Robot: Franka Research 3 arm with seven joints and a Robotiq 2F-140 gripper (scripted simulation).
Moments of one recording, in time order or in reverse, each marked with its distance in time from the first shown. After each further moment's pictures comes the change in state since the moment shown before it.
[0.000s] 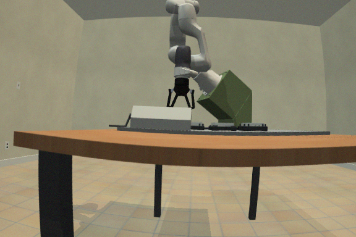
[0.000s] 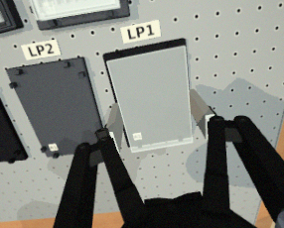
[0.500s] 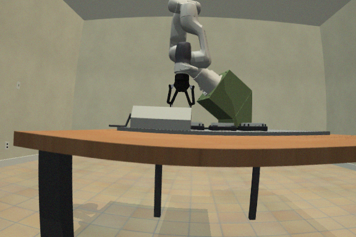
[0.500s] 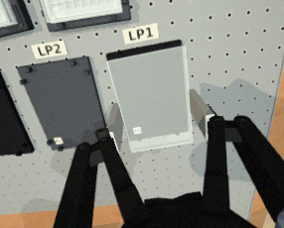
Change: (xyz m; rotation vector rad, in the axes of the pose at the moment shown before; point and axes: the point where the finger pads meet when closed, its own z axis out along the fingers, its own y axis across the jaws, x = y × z) arm 0.003 0.001 -0.022 -0.003 0.008 -0.005
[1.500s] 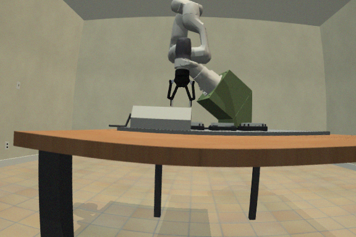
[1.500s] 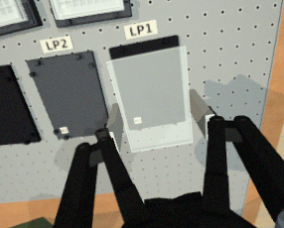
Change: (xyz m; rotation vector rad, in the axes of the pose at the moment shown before) arm -0.003 -0.001 -0.025 0.004 -0.011 0.001
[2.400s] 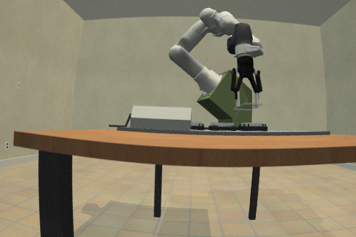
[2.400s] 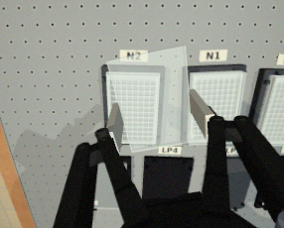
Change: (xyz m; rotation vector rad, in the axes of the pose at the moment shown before) arm 0.228 -0.291 -0.021 0.009 0.102 -0.136
